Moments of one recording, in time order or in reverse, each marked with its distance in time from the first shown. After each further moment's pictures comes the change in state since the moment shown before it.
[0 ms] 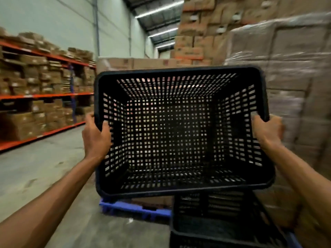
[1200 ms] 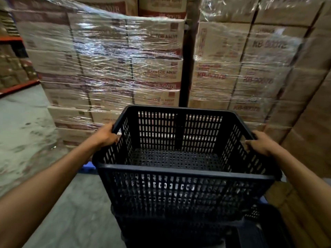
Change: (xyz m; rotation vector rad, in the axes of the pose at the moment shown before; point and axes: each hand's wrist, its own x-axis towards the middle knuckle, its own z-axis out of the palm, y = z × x) left_hand -0.121 -0.044 0.302 0.410 -0.959 -0.319; right_hand 0.166 0.298 -0.043 -0.624 -0.710 0.341
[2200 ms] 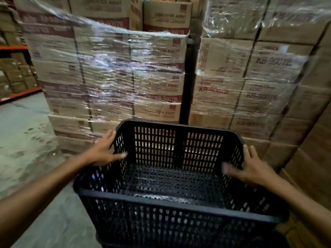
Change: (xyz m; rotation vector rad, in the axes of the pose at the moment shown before) left_hand 0.023 0.004 -0.010 0.275 -0.065 0.189; right_hand -0.010 -0.028 -0.007 -0.341 -0.008 -0.264
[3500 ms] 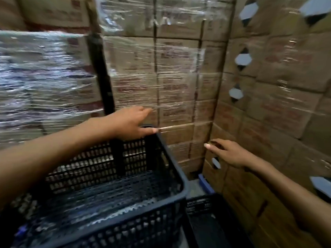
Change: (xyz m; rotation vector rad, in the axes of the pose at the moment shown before) left_hand 0.032 0.321 0.017 0.450 -0.074 0.797; right_hand -0.062 0.118 -0.036 0.287 0.070 0.164
